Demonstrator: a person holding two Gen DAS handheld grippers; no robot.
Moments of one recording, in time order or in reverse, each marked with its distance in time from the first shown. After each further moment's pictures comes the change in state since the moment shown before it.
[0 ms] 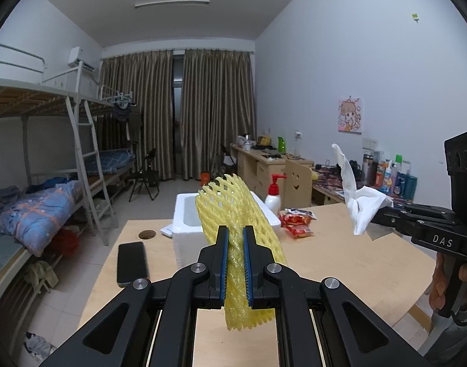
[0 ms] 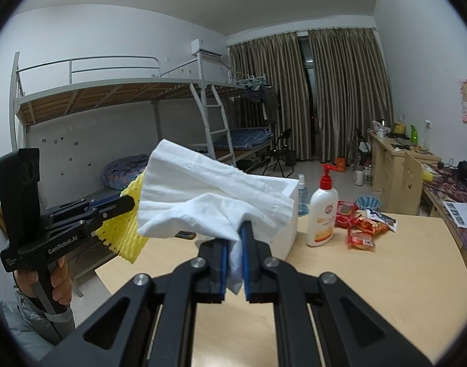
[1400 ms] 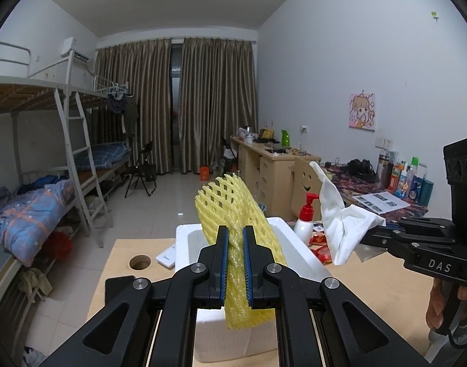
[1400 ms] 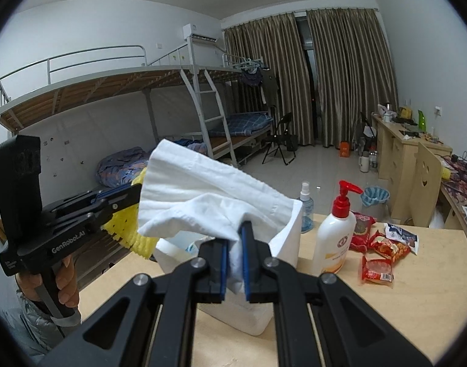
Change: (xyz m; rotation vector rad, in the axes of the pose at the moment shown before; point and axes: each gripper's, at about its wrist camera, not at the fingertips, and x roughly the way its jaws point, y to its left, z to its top) left arm 0.142 0.044 0.059 -0.011 0.047 -0.007; right arm 0.100 -0.019 0.054 0.039 0.087 0.005
